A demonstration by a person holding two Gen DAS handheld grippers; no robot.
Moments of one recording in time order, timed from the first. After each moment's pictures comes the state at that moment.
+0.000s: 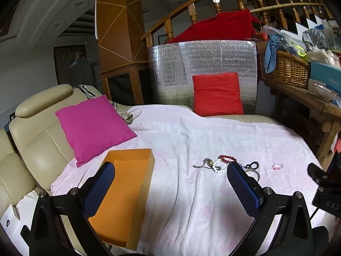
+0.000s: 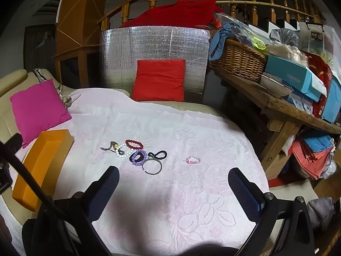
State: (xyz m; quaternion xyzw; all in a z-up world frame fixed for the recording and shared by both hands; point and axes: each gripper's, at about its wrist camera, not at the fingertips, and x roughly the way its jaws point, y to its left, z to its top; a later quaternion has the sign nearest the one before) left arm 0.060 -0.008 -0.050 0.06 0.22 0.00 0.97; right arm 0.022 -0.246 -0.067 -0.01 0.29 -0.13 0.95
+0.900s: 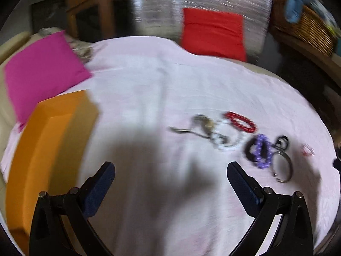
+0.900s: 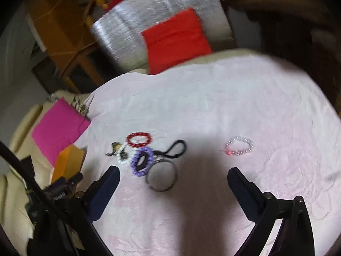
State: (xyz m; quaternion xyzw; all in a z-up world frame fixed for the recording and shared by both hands) left arm 0.264 -0.061 -0.215 0.03 0.41 -0.07 0.91; right arm 0.189 -0.389 -0.207 0.24 0.38 0.03 0.89
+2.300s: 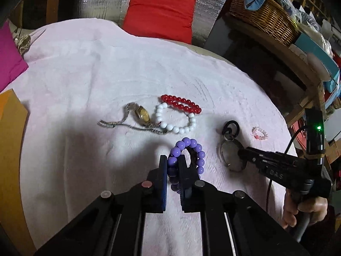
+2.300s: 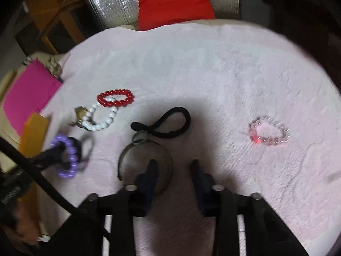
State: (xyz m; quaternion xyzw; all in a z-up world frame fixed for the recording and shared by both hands) left arm 0.284 -0.068 -0.222 -0.03 0.46 -0.26 0.85; right arm 0.252 -0.319 -0.268 0.11 0.48 -0.01 0.87
